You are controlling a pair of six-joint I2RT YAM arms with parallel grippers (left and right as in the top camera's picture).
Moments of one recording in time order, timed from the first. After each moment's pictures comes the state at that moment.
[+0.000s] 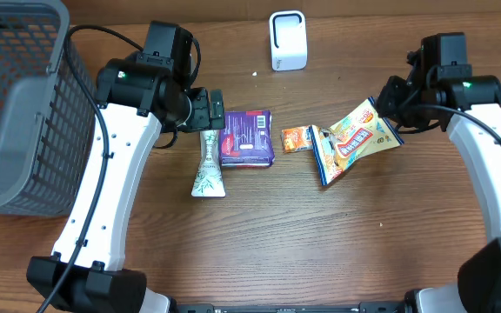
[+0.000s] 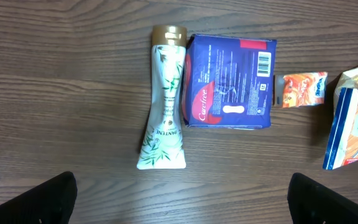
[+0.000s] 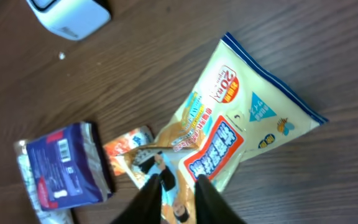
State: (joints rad) left arm -0.23 1.67 1.79 -1.36 0.00 -0.35; right arm 0.04 1.66 1.46 -0.92 -0.24 0.48
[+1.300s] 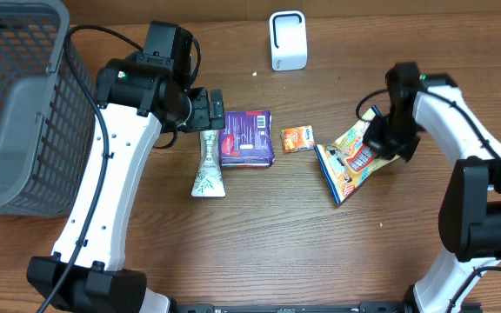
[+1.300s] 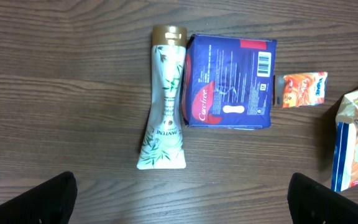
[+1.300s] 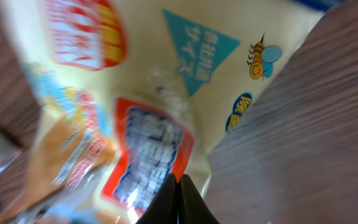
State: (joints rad) left arm -0.23 1.67 1.79 -1.36 0.00 -0.35; right arm 0.06 1.96 1.50 -1.17 -0.13 0.57
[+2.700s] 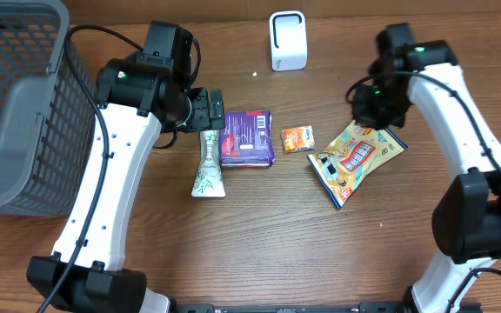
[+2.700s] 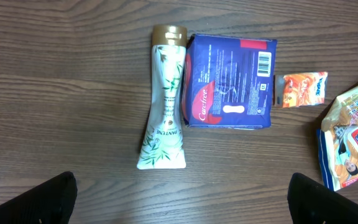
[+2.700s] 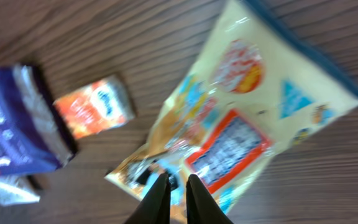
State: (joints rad) left arm -0.23 1.67 1.79 -1.36 0.00 -0.35; right arm 0.12 1.96 1.74 -1.25 -0.20 0.37
